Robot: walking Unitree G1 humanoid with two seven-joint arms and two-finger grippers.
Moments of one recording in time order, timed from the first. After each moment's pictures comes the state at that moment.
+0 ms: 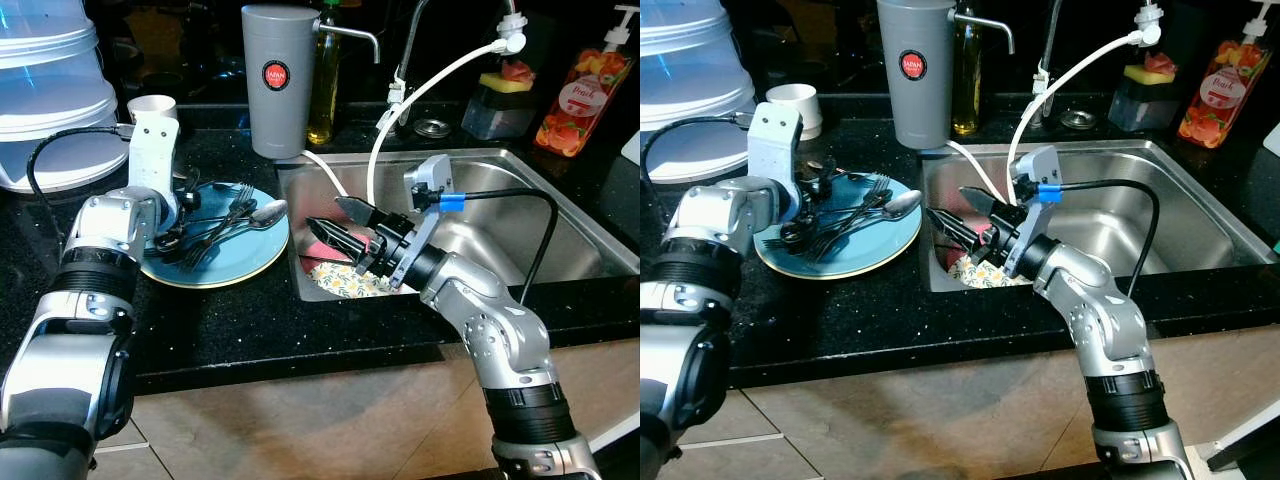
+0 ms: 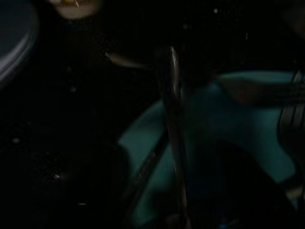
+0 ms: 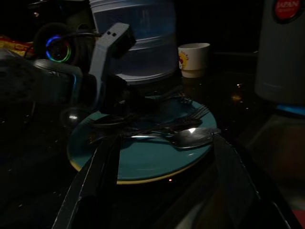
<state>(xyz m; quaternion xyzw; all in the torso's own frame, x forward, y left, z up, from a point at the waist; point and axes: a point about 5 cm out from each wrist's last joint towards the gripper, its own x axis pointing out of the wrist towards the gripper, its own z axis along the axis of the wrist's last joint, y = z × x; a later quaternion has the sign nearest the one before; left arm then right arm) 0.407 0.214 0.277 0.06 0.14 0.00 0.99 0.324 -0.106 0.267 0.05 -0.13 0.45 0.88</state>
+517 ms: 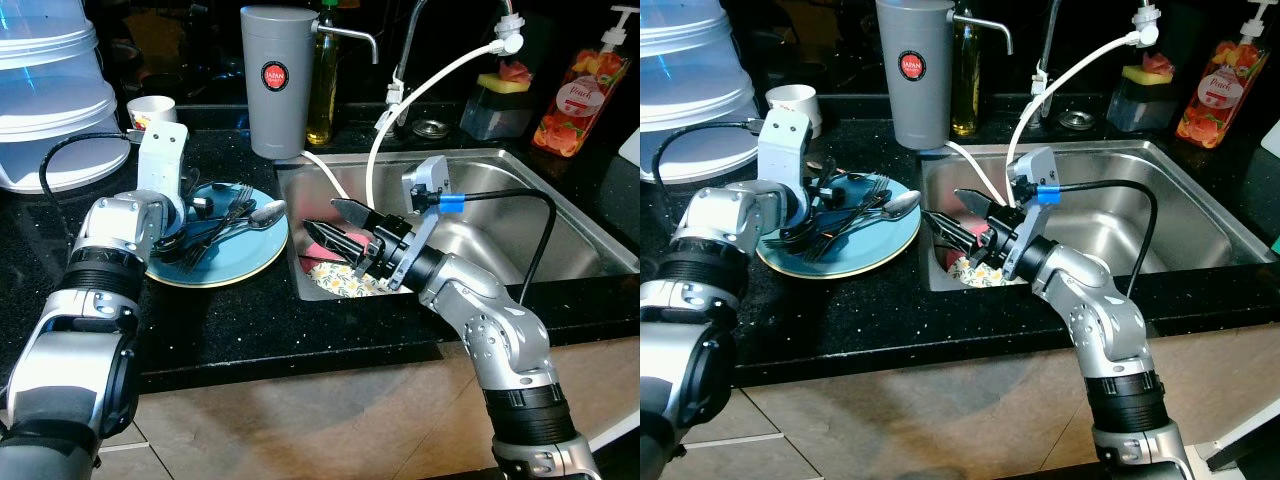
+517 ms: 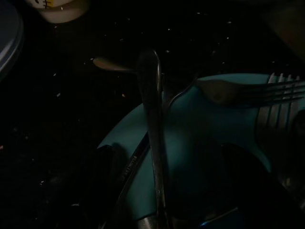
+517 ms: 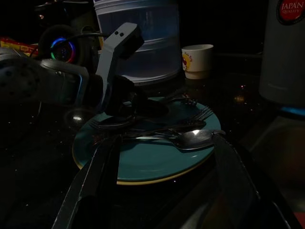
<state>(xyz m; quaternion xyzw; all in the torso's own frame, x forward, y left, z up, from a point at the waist) 0.407 0.204 0.282 0.07 0.14 -0.01 0.99 0.323 -0.105 0.268 0.05 -0.13 0.46 0.88</state>
